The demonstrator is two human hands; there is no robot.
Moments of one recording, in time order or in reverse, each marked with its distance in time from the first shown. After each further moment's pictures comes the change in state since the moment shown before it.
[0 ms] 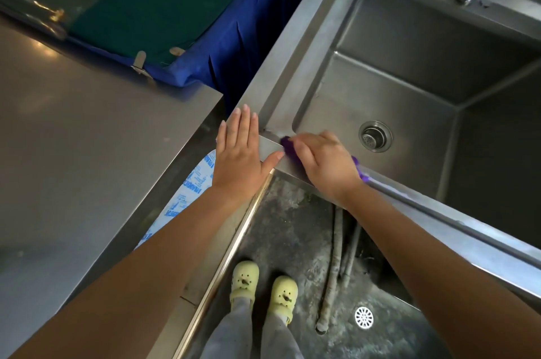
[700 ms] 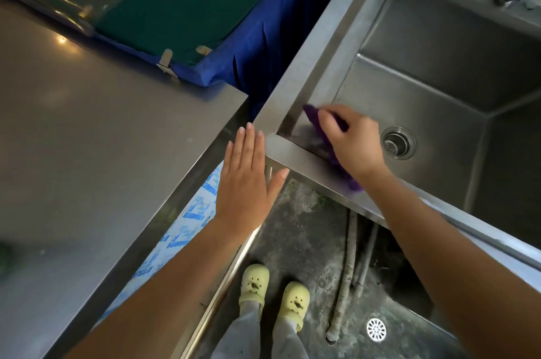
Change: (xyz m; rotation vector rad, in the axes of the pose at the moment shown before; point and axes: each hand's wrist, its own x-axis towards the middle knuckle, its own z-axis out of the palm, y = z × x) left_hand -0.034 -0.024 -0.002 -0.057 0.040 -0.036; right_hand 0.043 -0.021 -0.006 0.325 0.278 0.188
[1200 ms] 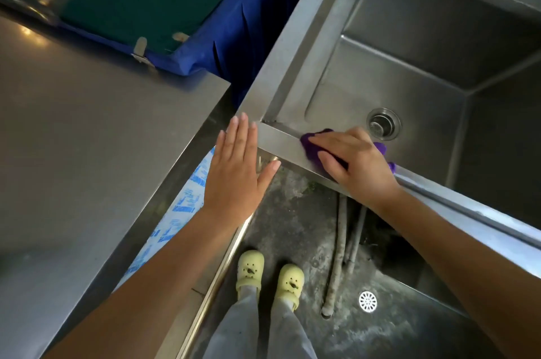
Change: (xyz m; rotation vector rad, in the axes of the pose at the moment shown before) left_hand -0.001 0.004 -0.006 0.024 -0.072 0.113; right_hand -0.052 0.054 -0.023 -0.349 -0.189 -0.312
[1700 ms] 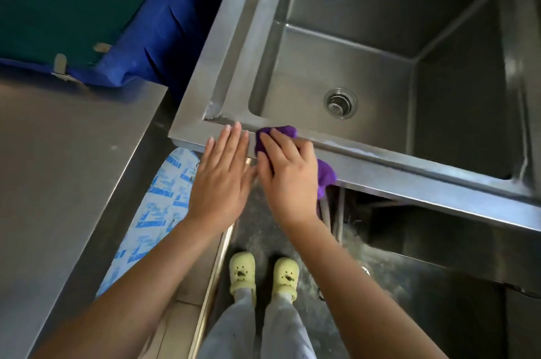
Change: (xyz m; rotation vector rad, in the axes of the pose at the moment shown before) left_hand -0.003 0.035 0.011 0.009 -0.067 0.224; right_hand -0.026 -0.054 0.045 -0.110 0.417 0.385
